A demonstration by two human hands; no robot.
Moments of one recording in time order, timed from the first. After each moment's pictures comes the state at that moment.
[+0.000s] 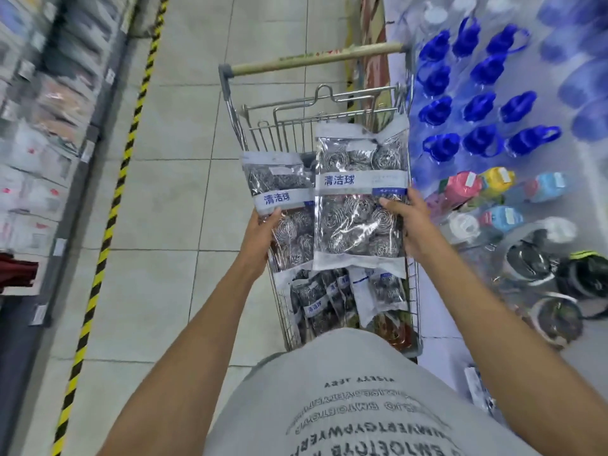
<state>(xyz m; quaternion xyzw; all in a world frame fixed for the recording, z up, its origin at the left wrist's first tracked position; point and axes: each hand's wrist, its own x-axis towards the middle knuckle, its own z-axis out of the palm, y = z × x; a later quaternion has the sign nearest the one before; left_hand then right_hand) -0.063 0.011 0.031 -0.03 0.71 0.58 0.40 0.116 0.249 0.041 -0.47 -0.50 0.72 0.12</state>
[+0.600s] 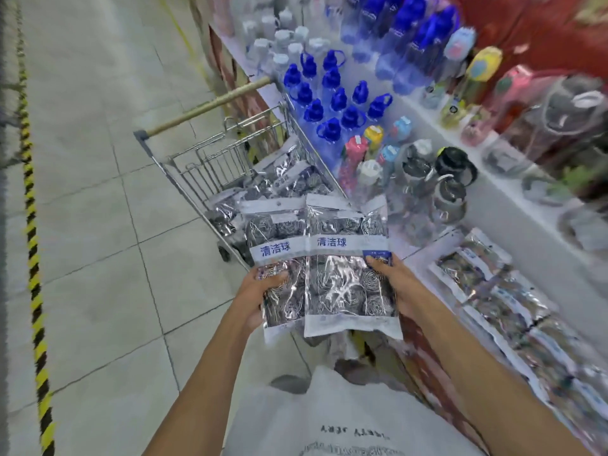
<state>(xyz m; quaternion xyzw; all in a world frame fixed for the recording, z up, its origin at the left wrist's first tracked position) 0.003 -0.125 0.039 0.05 0.58 0.50 0.64 0.284 -0.014 0.063 -0.59 -0.38 0.67 0.23</state>
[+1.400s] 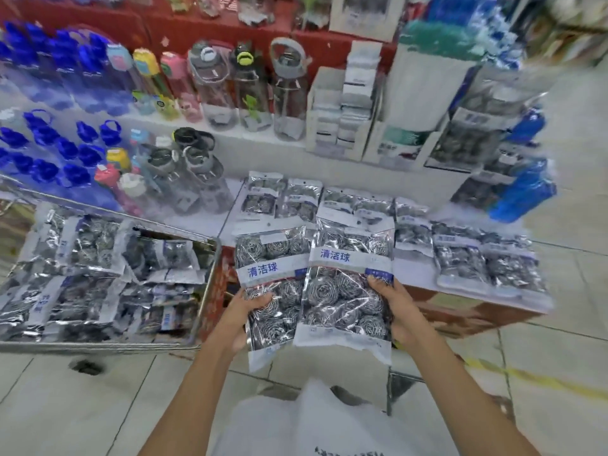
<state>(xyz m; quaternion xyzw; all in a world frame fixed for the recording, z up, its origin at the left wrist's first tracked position) 0.294 -0.257 0.070 0.33 0.49 0.22 0.77 0.565 -0.408 0.078 -0.65 -0.04 0.51 0.56</state>
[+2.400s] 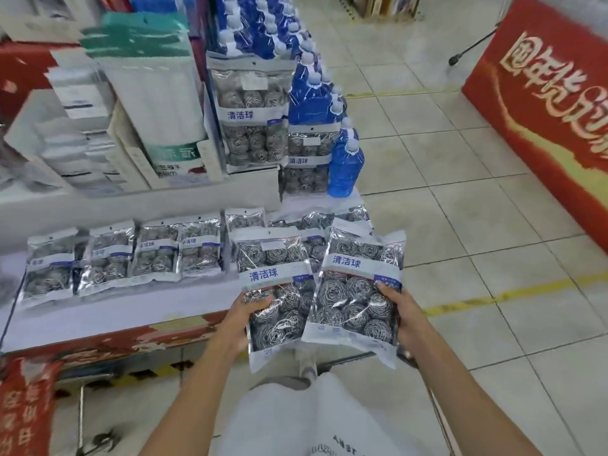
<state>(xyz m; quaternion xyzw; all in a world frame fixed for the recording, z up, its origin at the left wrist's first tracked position) 0.720 -0.390 0.021 0.43 0.46 0.00 0.78 0.916 -0.660 0.033 -0.62 0.16 0.39 0.66</state>
